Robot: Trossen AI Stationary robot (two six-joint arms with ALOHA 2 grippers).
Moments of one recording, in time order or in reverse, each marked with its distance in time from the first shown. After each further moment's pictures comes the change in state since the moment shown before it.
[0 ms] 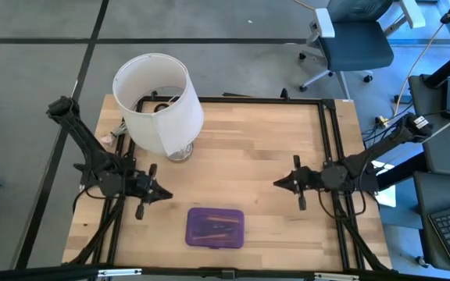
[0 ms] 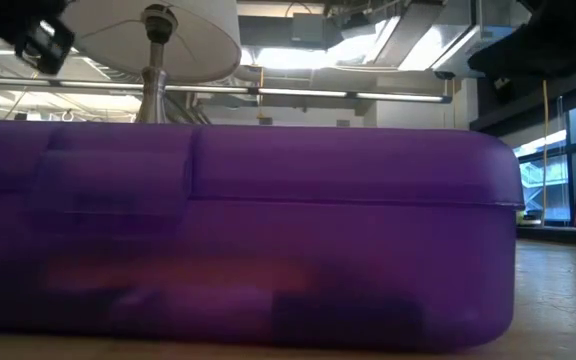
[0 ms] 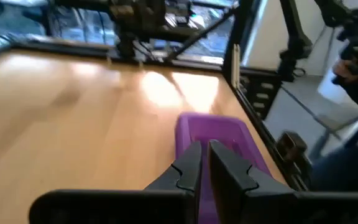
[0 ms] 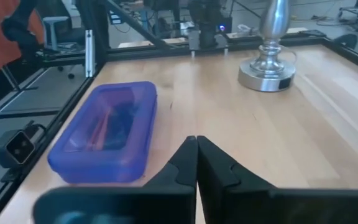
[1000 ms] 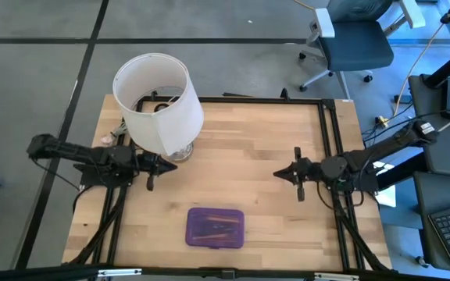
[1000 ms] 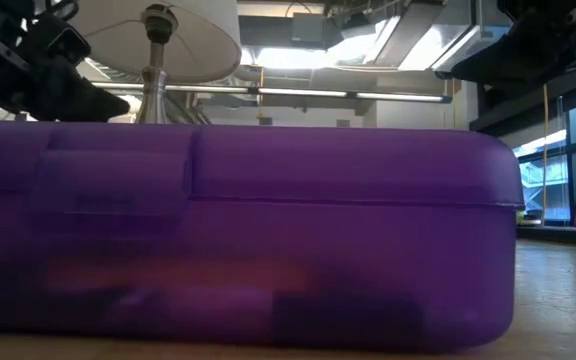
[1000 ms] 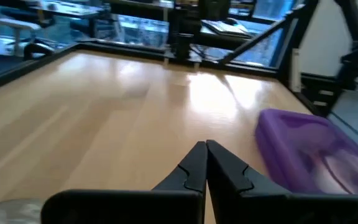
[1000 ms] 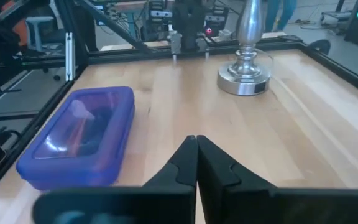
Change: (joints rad) left arm 0.698 -0.449 -0.298 -0.060 0.579 0.169; right arm -0.130 -0.076 -0.009 -0.057 -0.065 -0.053
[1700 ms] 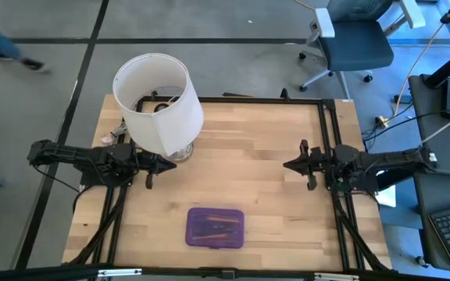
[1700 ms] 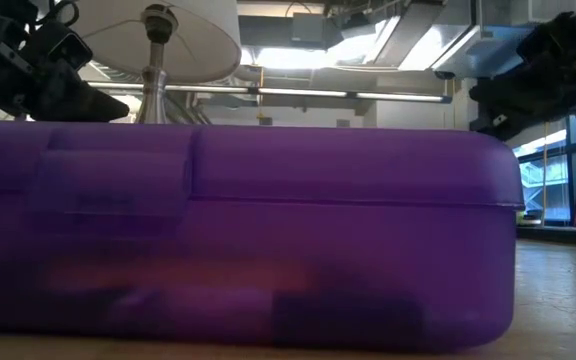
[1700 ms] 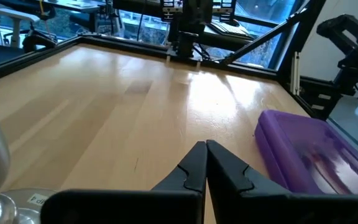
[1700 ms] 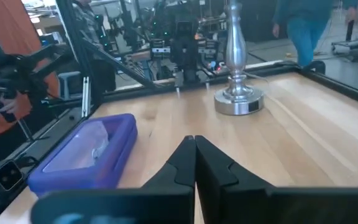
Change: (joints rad) left arm 0.104 -0.087 0.000 -0.090 0.098 -0.024; right arm -0.348 -0.501 -0.293 0.027 -0.397 -0.018
